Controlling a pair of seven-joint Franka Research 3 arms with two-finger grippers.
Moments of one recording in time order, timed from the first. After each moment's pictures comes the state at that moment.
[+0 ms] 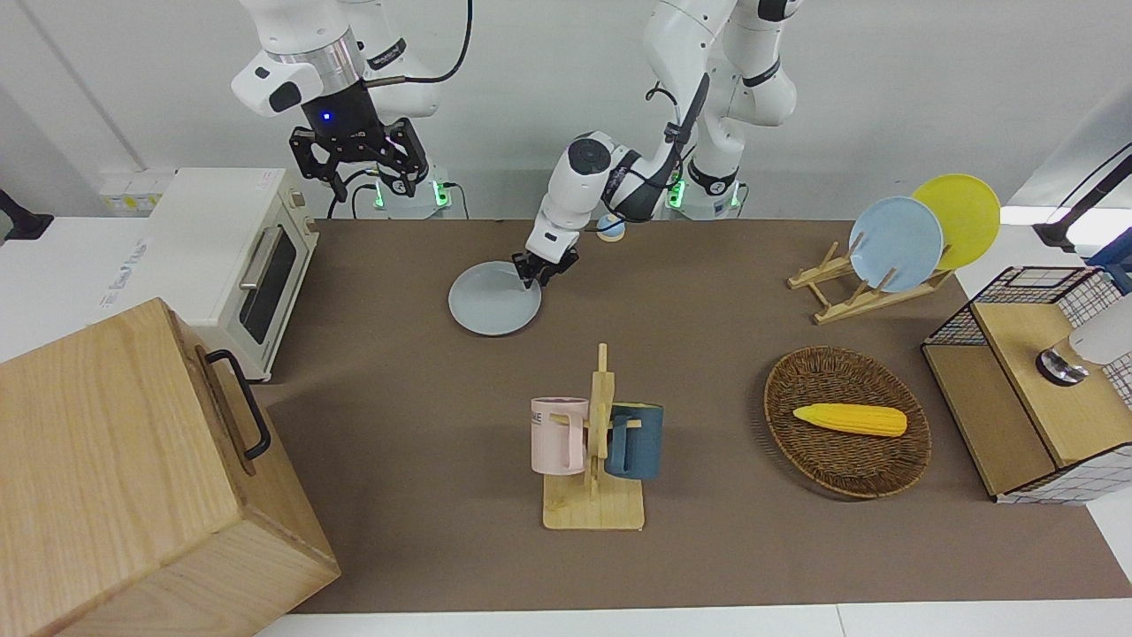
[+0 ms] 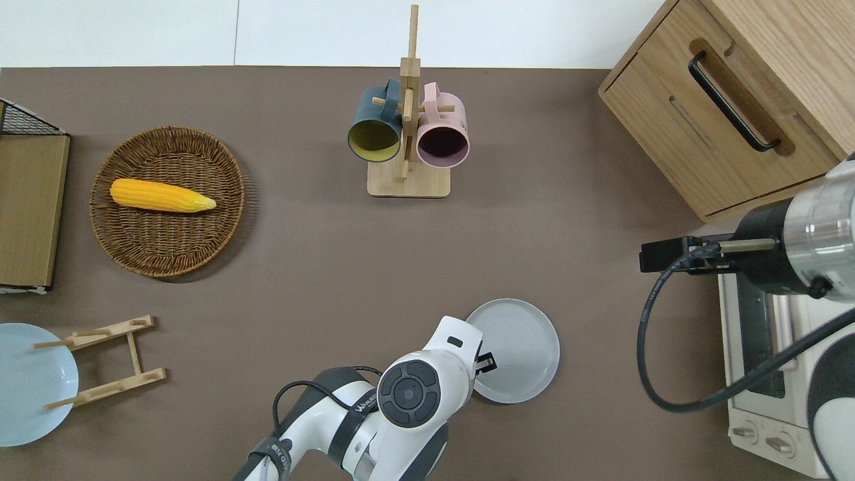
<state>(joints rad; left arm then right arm) -0.51 0.20 -0.36 -2.23 -0.29 2.57 -0.94 -0.21 -0.06 0.37 -1.54 0.10 1.52 0.18</state>
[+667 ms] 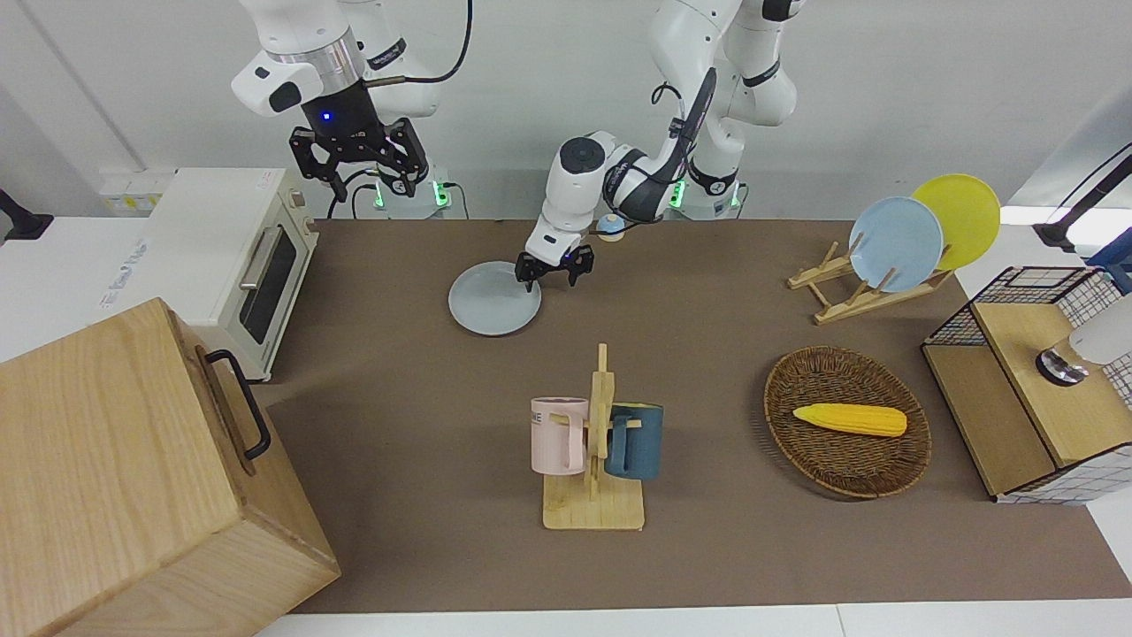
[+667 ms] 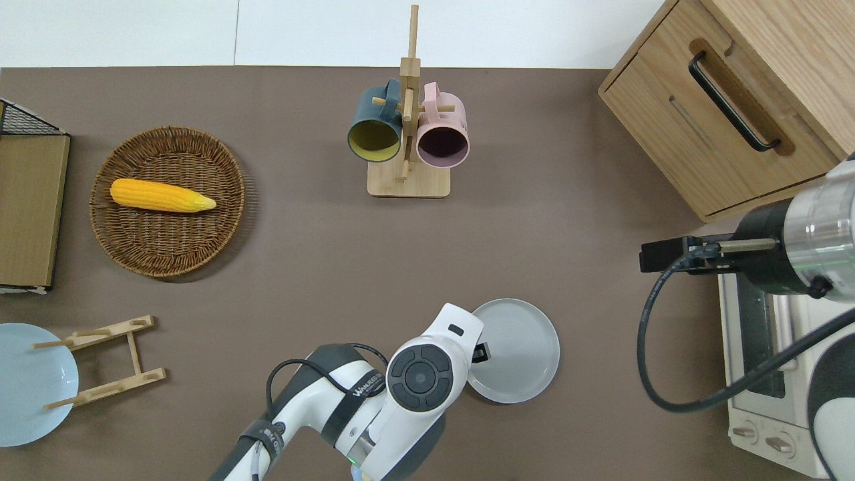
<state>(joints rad) -0.50 0.19 -0.32 -2.16 -0.12 2.42 -0.95 -0.21 -0.06 0.37 -1.54 0.10 1.52 0.18</state>
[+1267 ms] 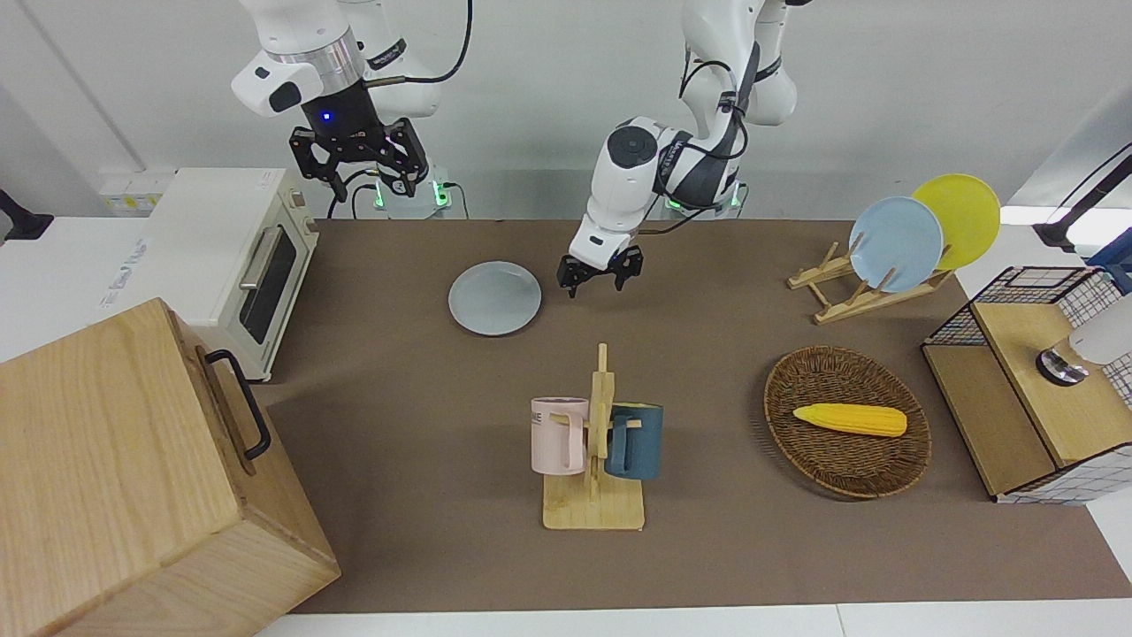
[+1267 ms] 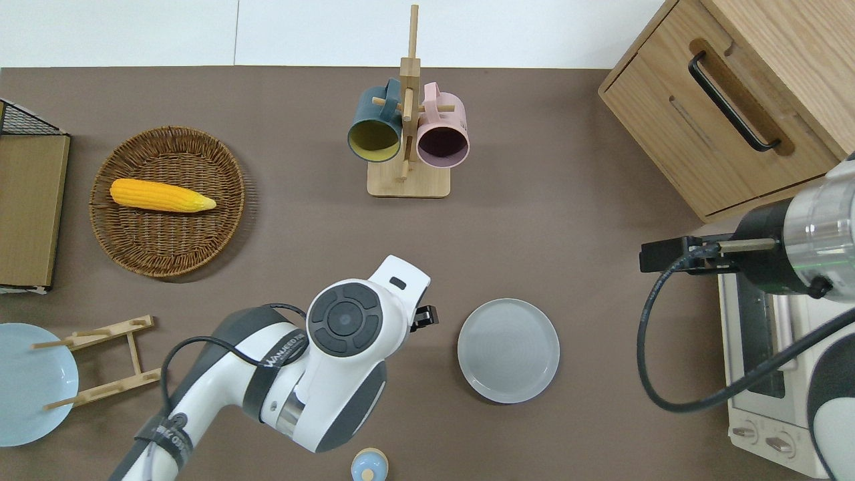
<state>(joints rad) -0.48 0.08 -0.15 -2.10 -0.10 2.19 -0.74 -0.21 -0.06 0.37 -1.54 0.10 1.52 0.18</state>
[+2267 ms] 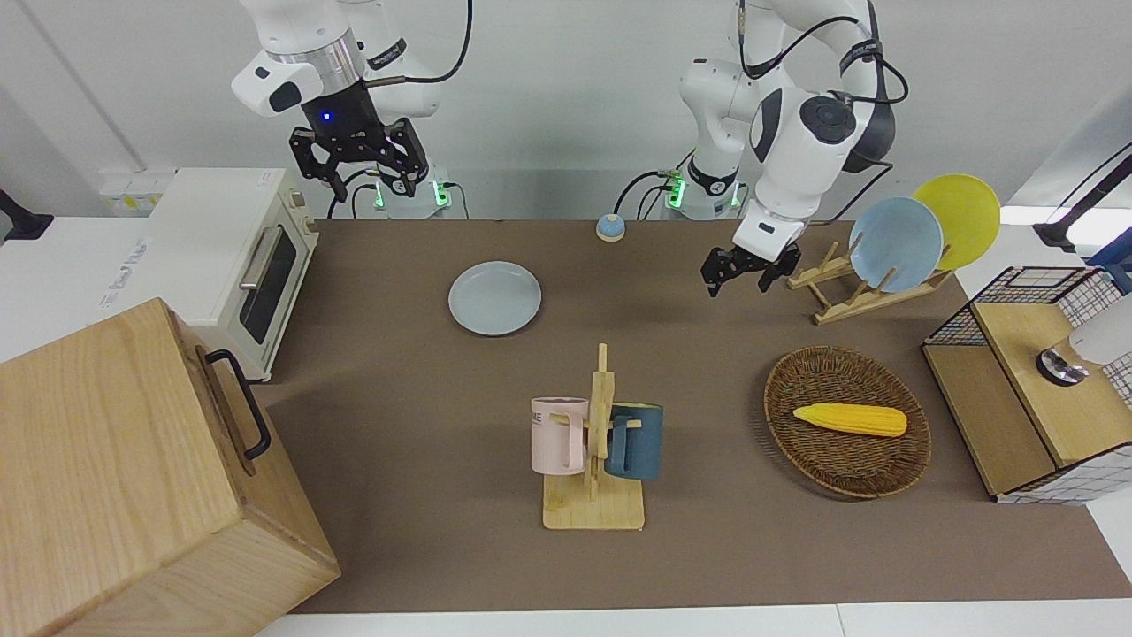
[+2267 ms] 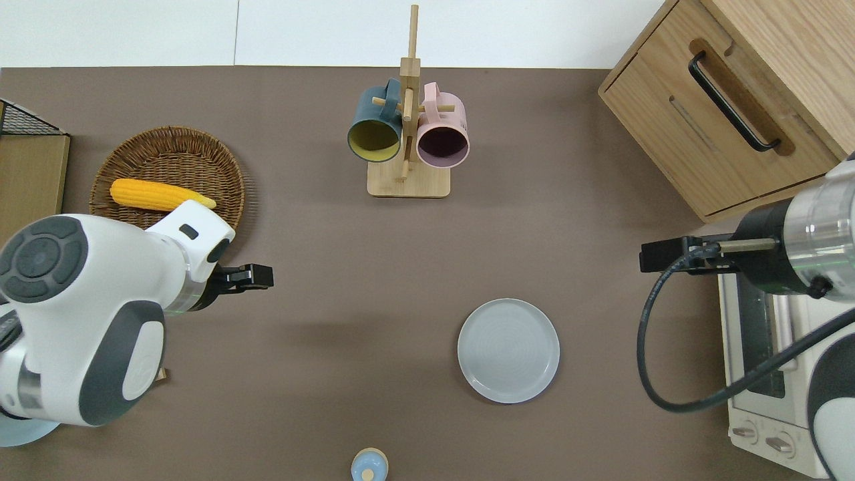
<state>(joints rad) -0.47 -0.09 0.27 -2.09 -0.03 2.02 -0.29 -0.21 -0.06 0.37 -1.54 0.10 1.52 0.18</state>
